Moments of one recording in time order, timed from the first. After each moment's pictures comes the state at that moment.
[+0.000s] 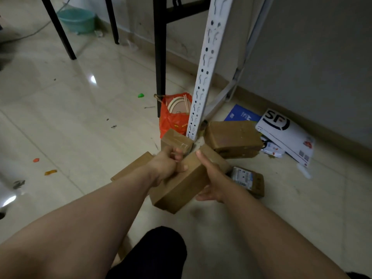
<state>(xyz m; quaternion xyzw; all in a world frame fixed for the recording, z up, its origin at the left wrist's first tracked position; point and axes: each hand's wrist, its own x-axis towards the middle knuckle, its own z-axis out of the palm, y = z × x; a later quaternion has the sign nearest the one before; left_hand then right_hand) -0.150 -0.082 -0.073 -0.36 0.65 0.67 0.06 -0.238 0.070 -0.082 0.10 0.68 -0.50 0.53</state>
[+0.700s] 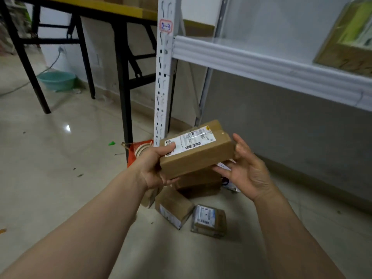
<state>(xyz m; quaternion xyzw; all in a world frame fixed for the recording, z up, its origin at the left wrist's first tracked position) -0.217 -0.028 0.062 -0.25 0.36 0.90 0.04 -0.341 0.203 0.073 -0.11 0.46 -0.82 0.31</state>
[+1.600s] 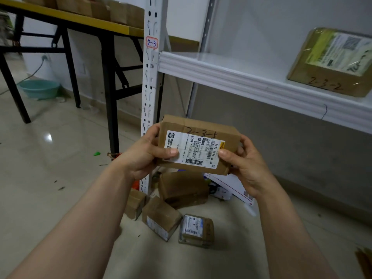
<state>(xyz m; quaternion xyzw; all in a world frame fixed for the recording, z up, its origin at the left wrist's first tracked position) -0.226 -0.024 0.116 0.01 0.58 0.81 -0.07 -0.341 0.222 0.127 -0.23 0.64 -0.71 0.18</state>
